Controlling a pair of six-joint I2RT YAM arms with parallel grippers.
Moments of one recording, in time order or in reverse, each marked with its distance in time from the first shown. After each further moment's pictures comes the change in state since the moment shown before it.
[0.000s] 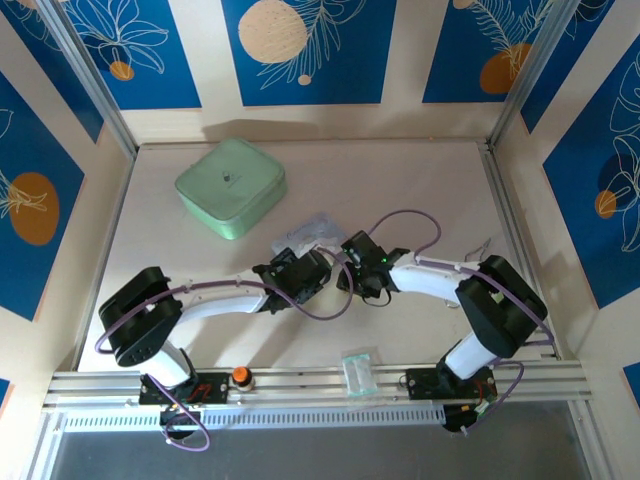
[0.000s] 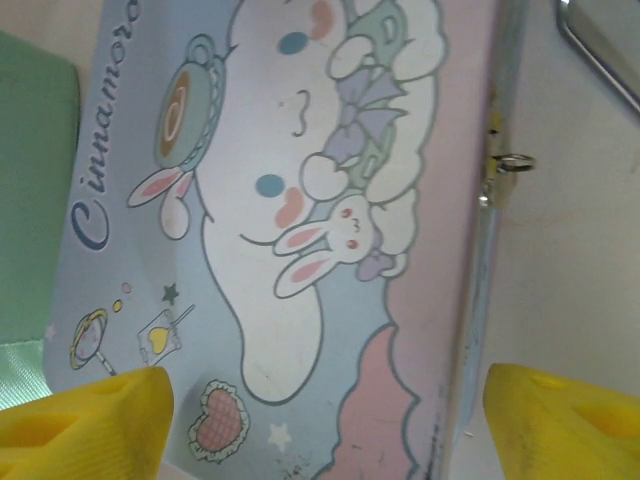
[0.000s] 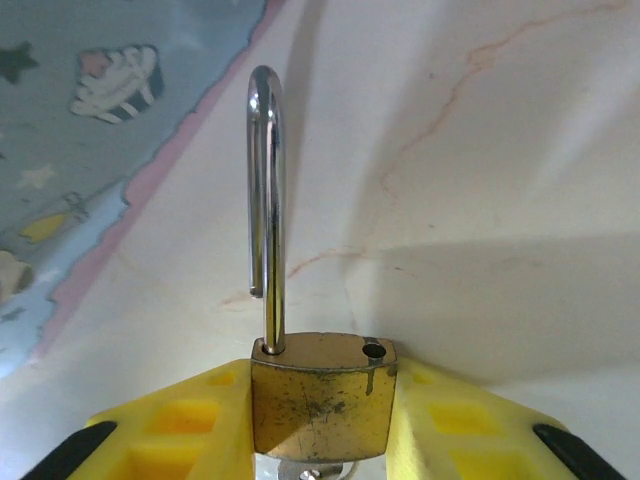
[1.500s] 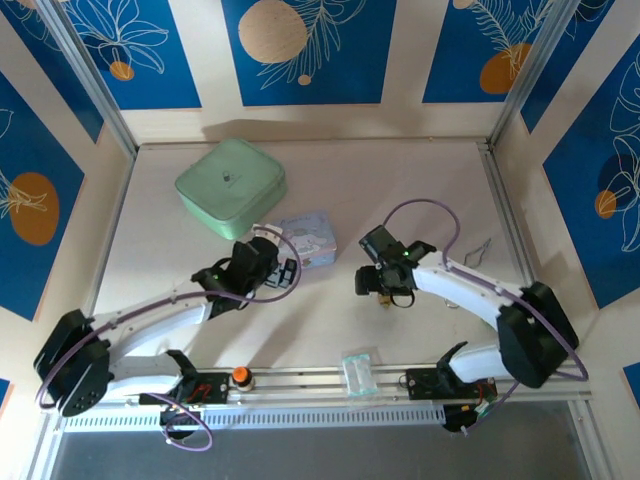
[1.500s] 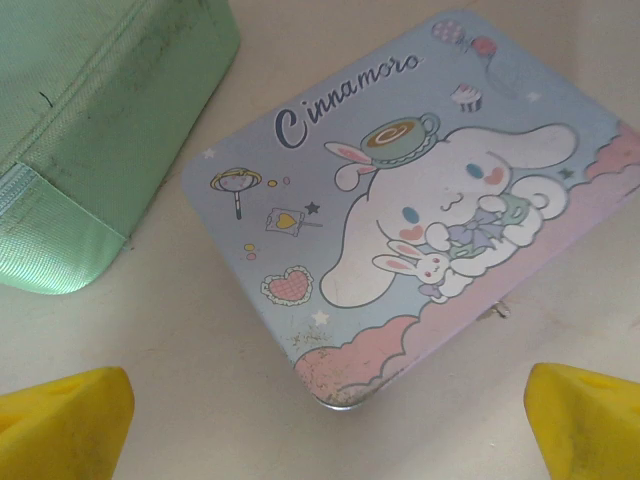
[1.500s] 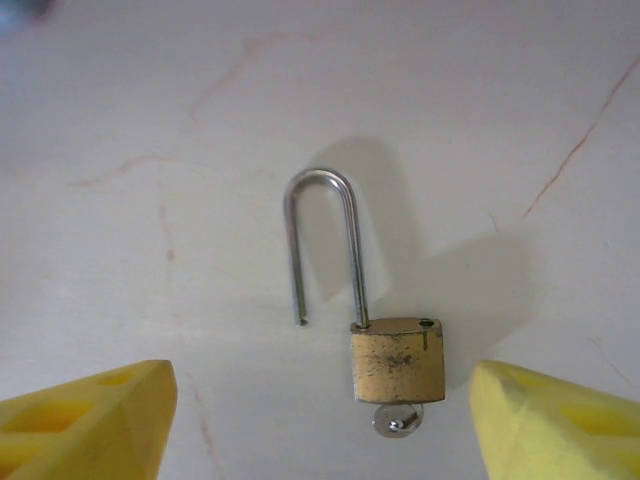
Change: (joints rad) left arm 0.201 -0.418 -0.212 0.076 0.166 -0.307; right arm -0.056 -0.254 0.013 -0.333 0.131 -0.306
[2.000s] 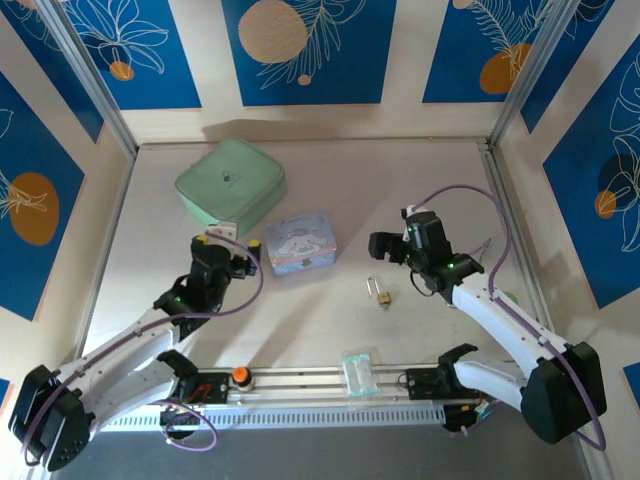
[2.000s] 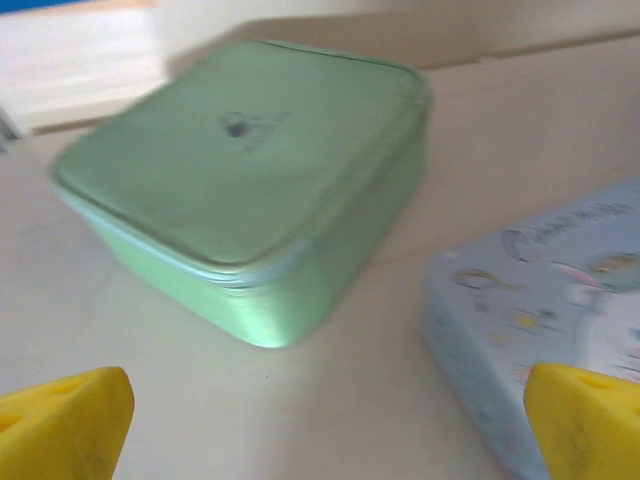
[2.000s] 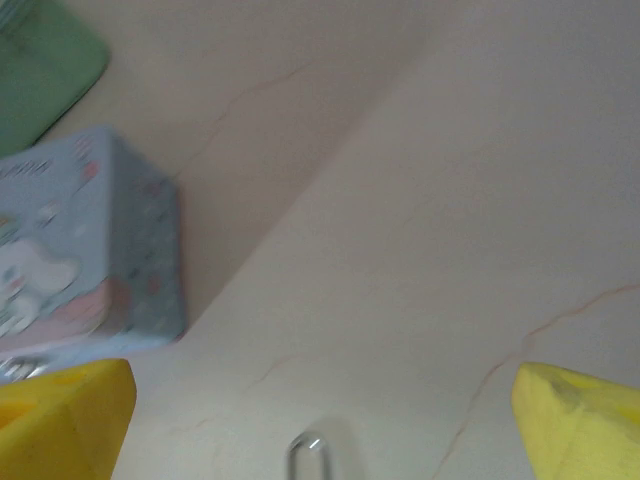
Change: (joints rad) left arm 0.222 -0.291 -0.239 0.256 -0.119 0.162; right arm -0.243 -0.265 -0.129 0.410 0.029 -0.201
